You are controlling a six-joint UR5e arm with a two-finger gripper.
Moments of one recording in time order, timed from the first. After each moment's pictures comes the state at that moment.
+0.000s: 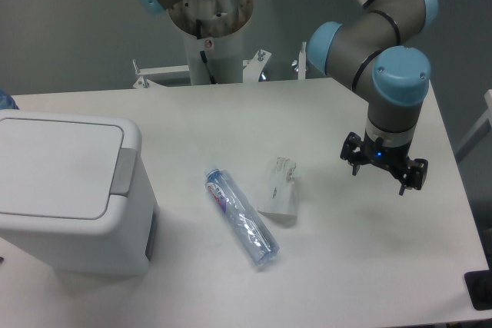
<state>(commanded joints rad) 2.68 -2.01 -1.54 -0.98 1.59 1.26</state>
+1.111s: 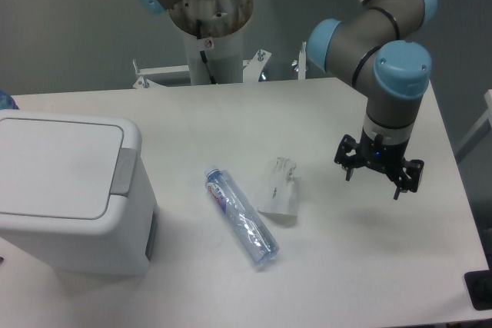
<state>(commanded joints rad) 2.69 -1.97 -1.54 -0.95 1.40 1.03</state>
